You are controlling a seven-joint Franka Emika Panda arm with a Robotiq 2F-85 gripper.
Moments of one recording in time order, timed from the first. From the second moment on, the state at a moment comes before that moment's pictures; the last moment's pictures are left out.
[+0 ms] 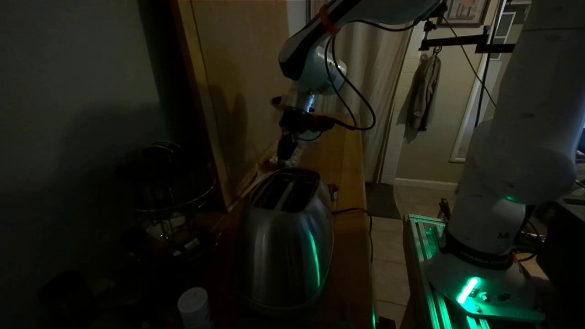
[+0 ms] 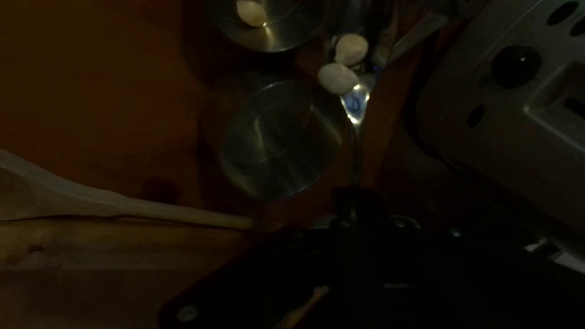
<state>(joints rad) -0.18 -0.04 -0.21 -2.35 0.64 2.18 -1.31</state>
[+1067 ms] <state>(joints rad) -0.21 -0.03 -0.24 -2.38 0.81 2.26 -1.46</state>
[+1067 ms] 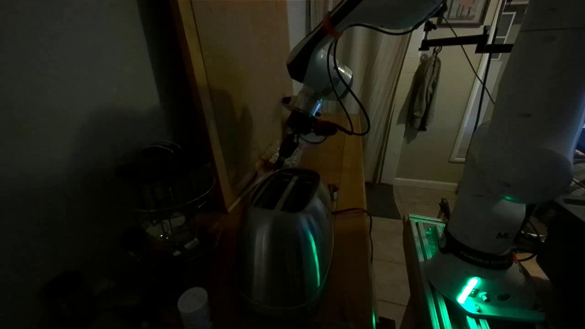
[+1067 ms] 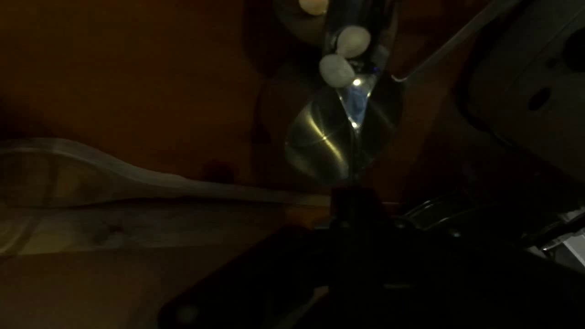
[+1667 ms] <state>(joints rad) -0.23 -0.03 -0.26 -2.39 0.93 2.20 -1.56</state>
